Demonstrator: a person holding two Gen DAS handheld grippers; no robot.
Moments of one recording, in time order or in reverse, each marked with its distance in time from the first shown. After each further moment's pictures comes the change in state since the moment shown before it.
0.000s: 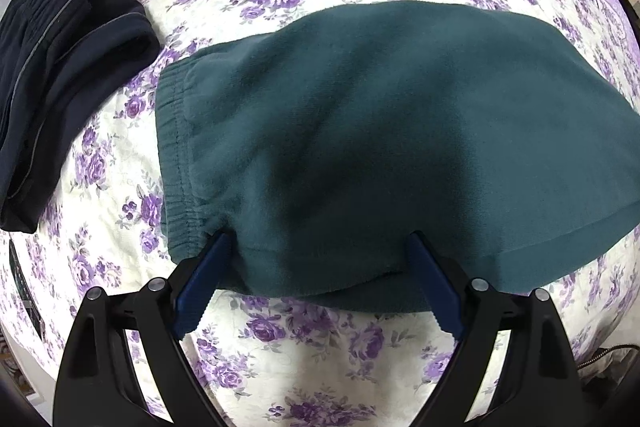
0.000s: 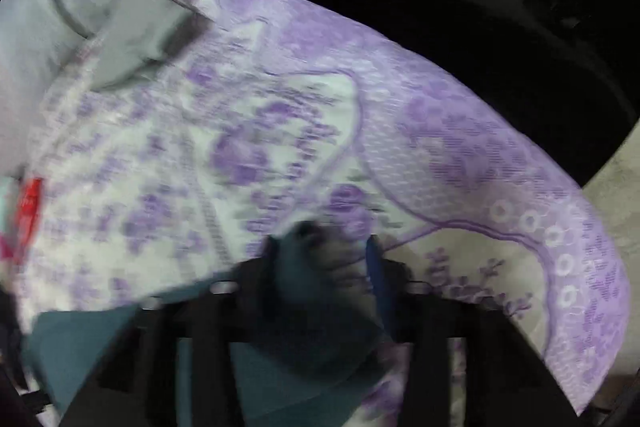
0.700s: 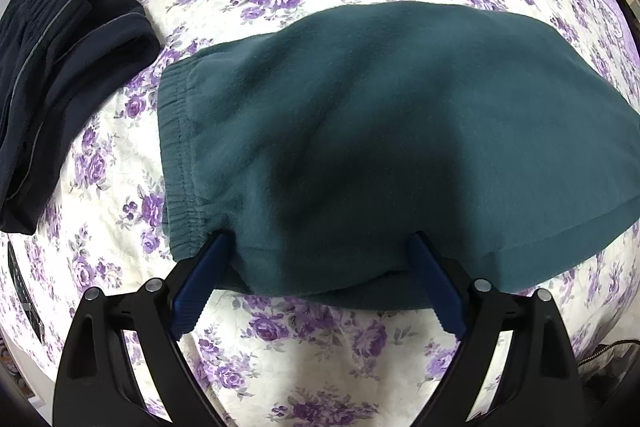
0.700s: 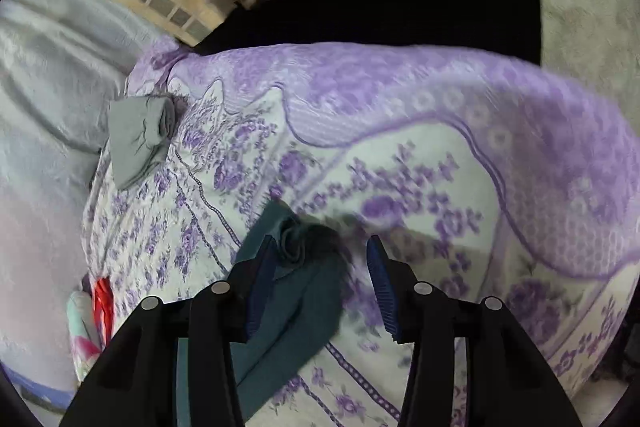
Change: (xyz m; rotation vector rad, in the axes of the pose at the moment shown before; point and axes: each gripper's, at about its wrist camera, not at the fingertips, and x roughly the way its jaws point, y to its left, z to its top) left arm 0.003 0.003 -0.001 -0.002 -0.013 -0.013; right arm -0.051 -0.057 -0.051 0.362 -0.069 0.209
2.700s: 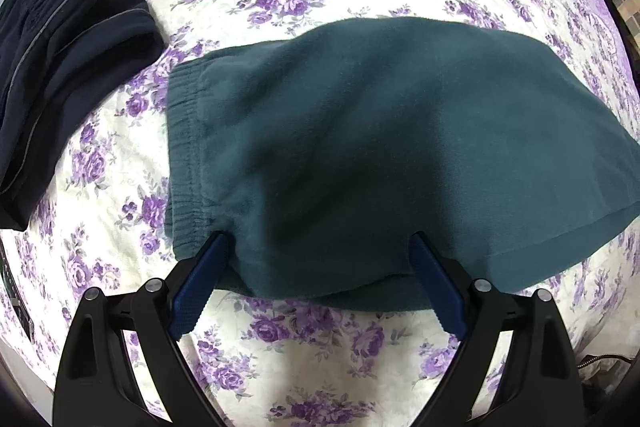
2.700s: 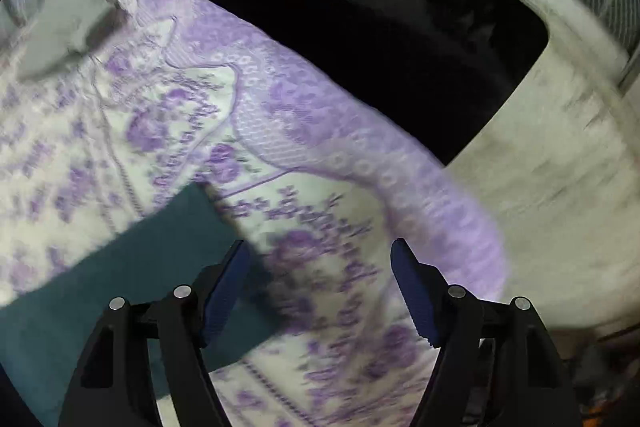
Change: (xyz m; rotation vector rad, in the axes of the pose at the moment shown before) left arm -0.006 0.017 0.011 -0.029 -0.013 -0.057; right arm 0.001 0.040 0.002 -0.312 0.067 -0.506
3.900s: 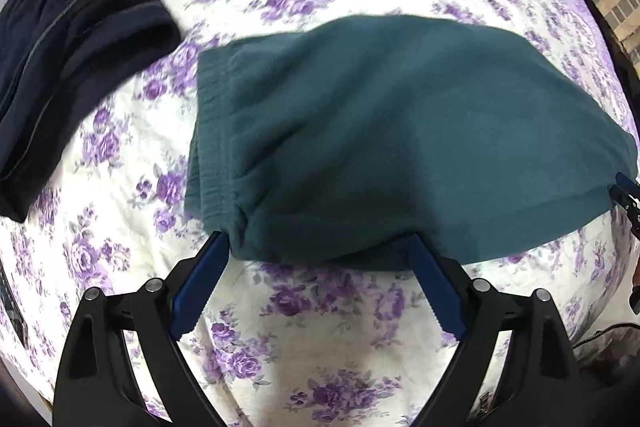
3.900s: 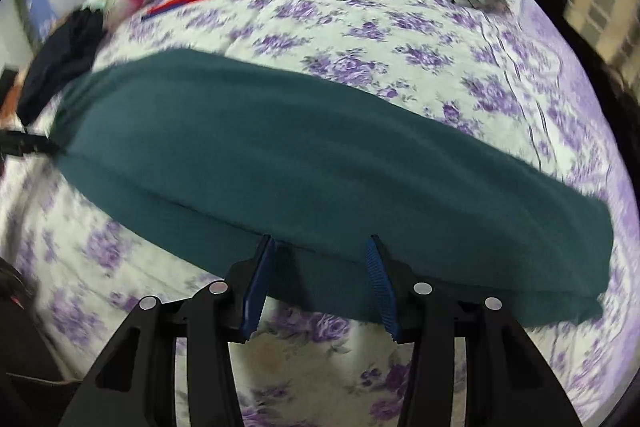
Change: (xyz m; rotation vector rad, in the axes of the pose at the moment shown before) left arm -0.013 0.014 -0.037 0.012 -0.055 -0.036; right arm -0.059 0.213 -0.162 -0.933 -0.080 0.463
